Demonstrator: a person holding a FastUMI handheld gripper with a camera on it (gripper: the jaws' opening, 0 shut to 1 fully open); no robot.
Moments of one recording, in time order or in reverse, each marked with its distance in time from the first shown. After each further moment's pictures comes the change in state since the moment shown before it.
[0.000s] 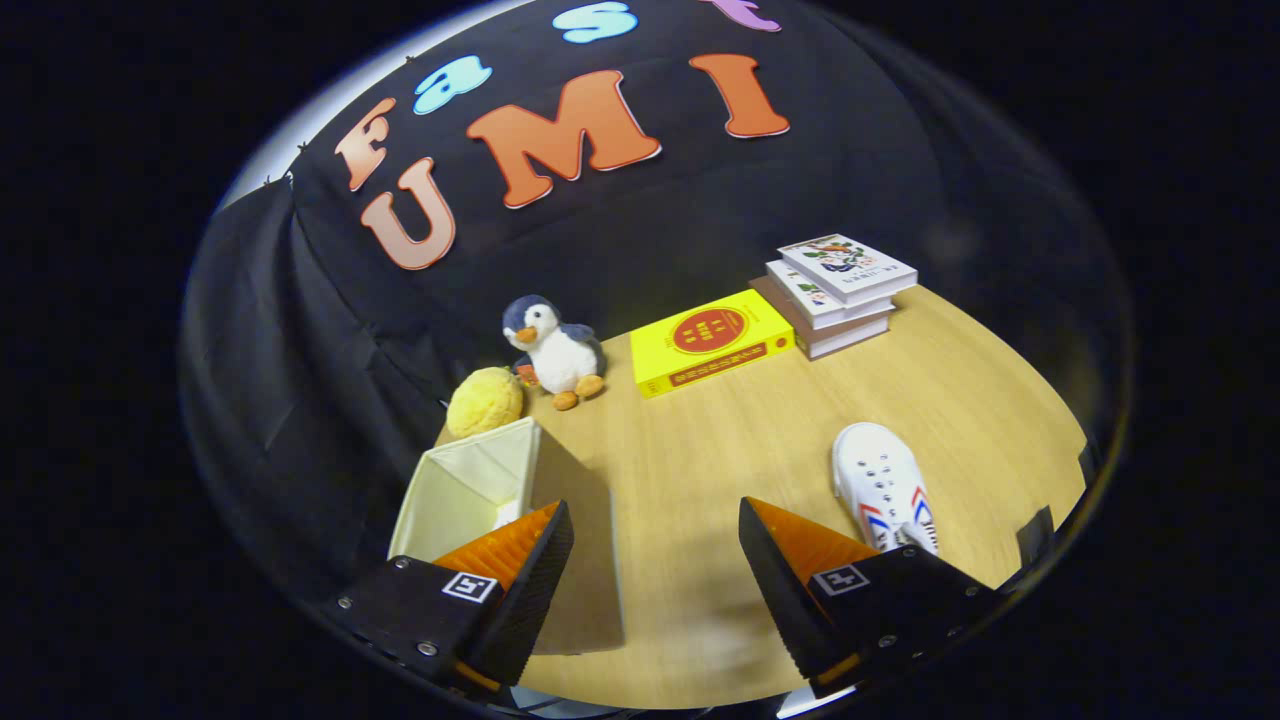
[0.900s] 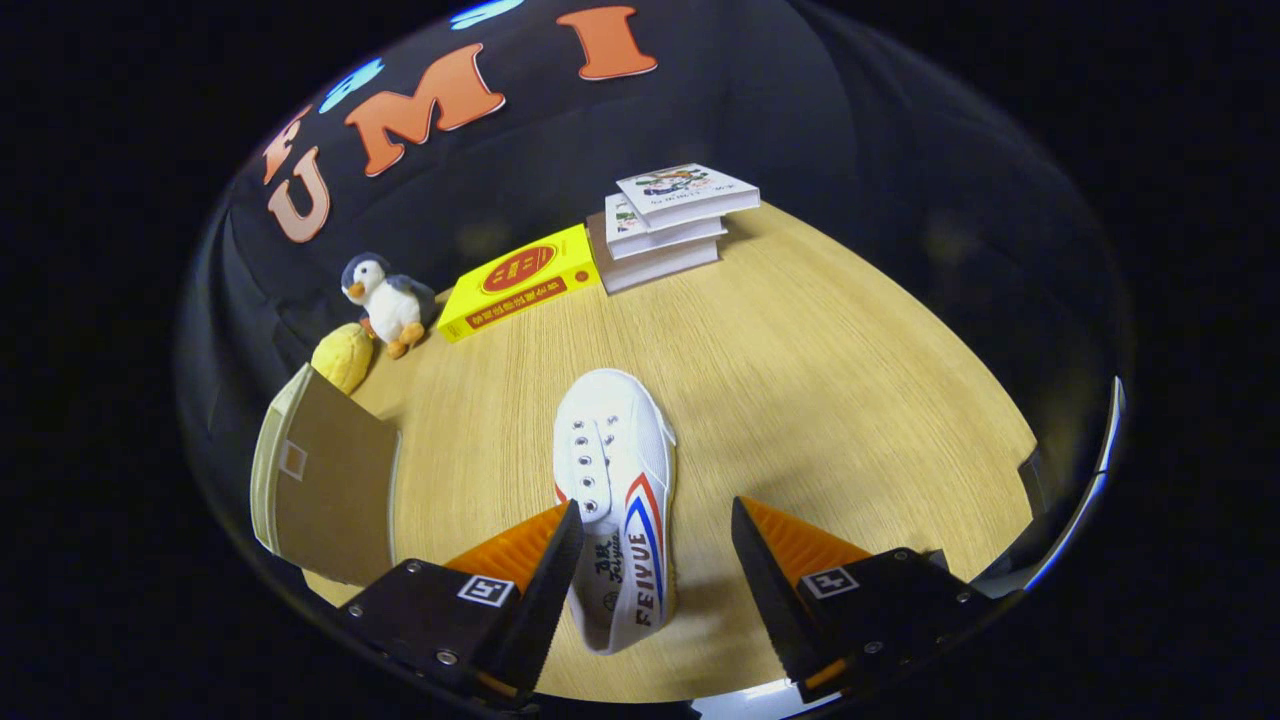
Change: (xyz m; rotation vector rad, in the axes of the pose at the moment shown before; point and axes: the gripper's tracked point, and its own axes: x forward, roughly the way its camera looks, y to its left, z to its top) arm 0.037 -0.210 -0.063 -0.030 0.214 -0.147
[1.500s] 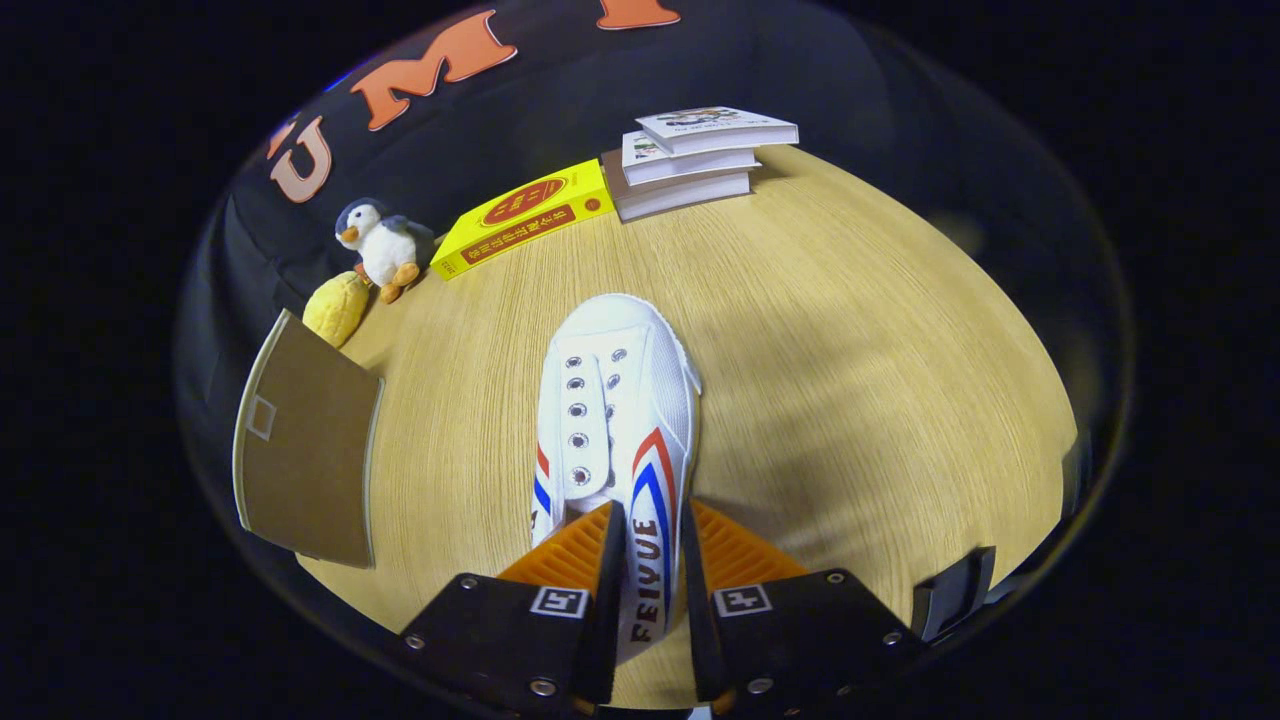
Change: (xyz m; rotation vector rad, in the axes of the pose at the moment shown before) arm 0.032 0.008 -0.021 -0.011 0.092 0.036
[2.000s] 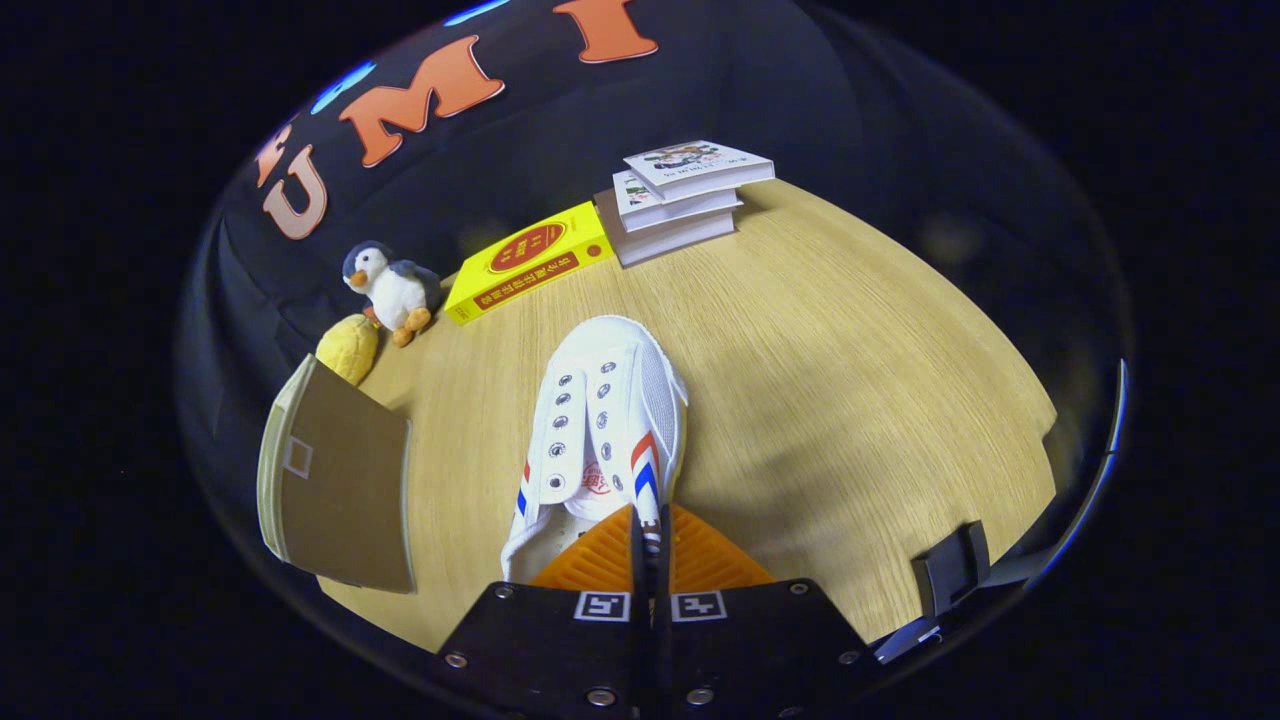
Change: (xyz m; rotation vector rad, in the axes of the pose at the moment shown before) arm -0.051 0.032 0.024 0.085 -0.091 0.000
